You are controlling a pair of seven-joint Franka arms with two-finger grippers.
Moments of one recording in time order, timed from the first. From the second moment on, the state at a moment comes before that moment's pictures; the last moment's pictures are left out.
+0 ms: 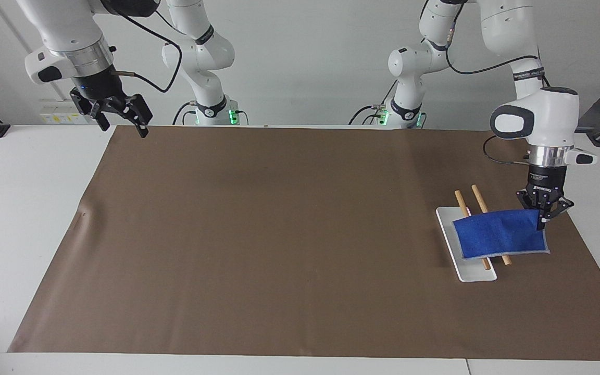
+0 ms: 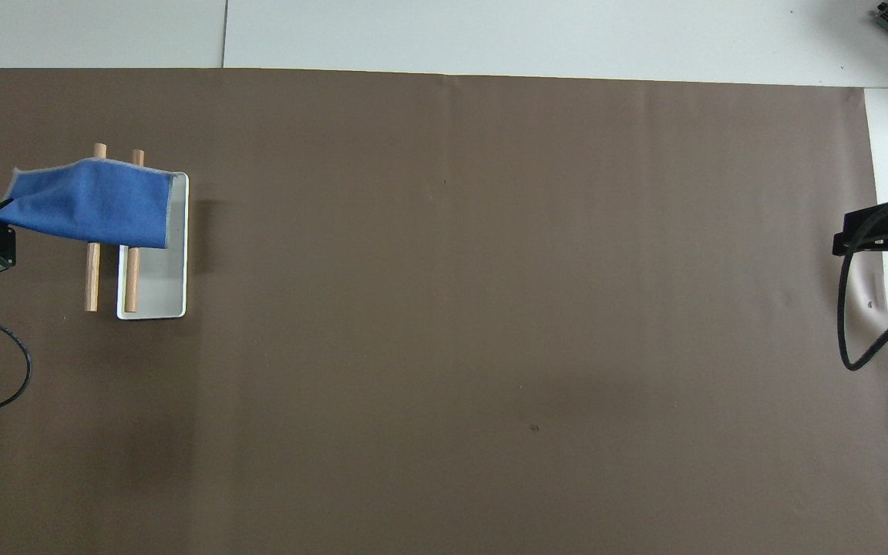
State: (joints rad) left arm 0.23 0.08 -0.04 -2.24 -0.35 2.97 -1.43; right arm 0.09 -0.02 -0.14 -1.52 -0.02 1.52 0.17
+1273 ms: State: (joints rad) left arm 0.16 -0.05 -0.06 -2.20 -0.34 2.77 -1.33; right arm 0.09 -0.06 -0.14 -1.61 -0.01 1.50 0.17
